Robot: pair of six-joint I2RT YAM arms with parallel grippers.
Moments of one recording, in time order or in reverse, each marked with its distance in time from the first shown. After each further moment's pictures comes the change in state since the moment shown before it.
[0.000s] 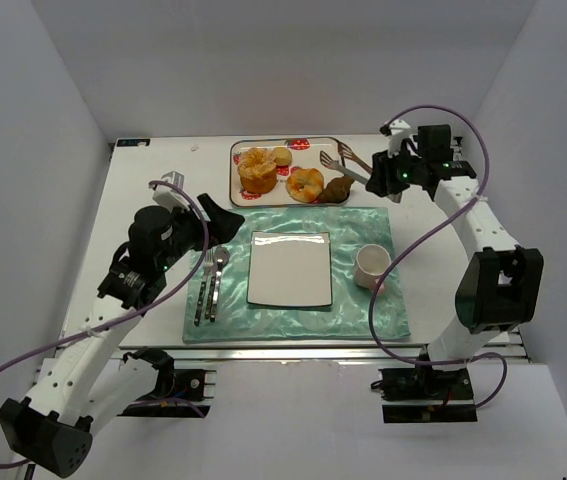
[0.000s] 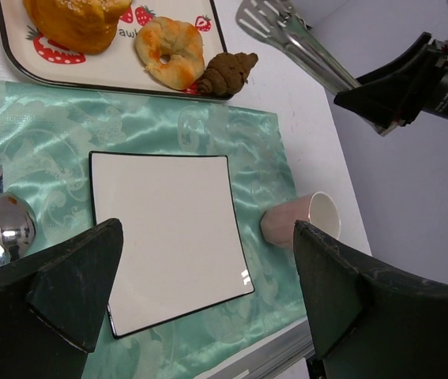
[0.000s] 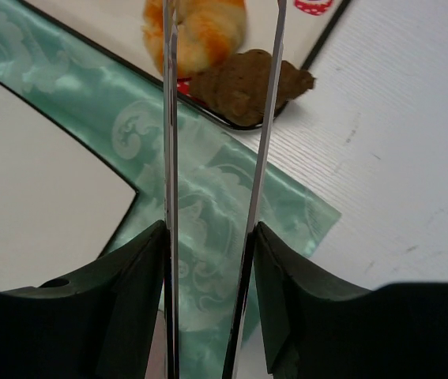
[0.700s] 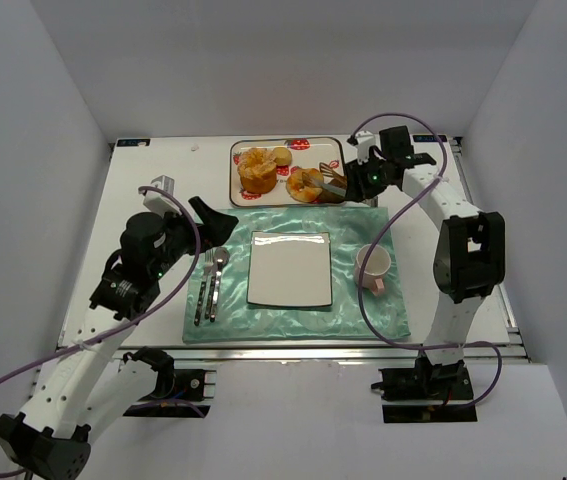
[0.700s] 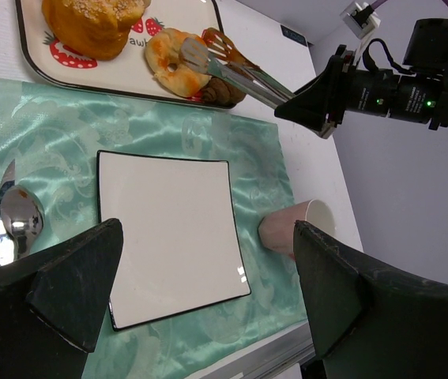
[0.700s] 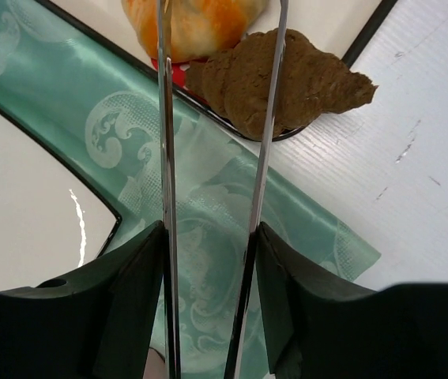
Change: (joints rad) left arm 0.000 -0.072 0.000 -0.050 -0.045 -0.025; right arm 0.122 0.261 0.138 -0.047 0.086 -0.010
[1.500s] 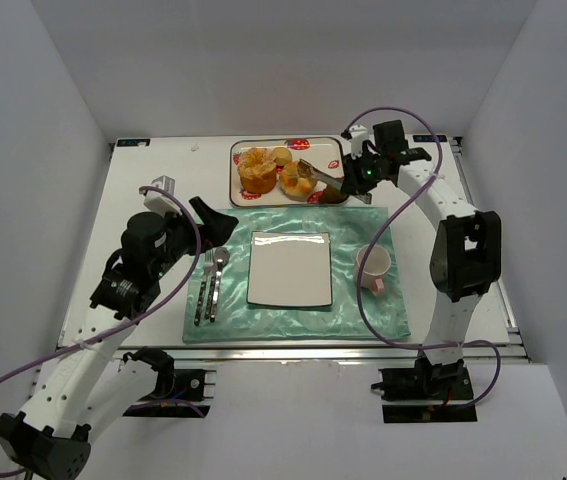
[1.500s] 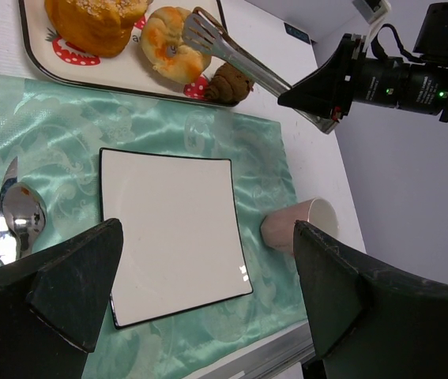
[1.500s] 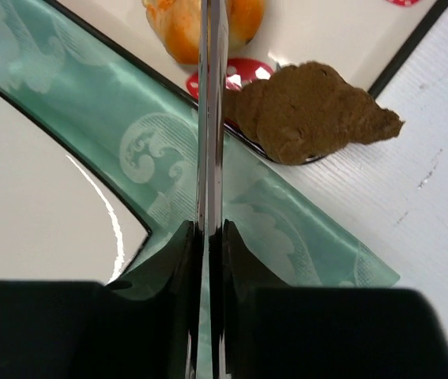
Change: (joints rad) left arm 0.000 0.007 0.000 -0.007 -0.003 0.001; right arm 0.031 0.021 0.061 -0.023 -0.014 0.027
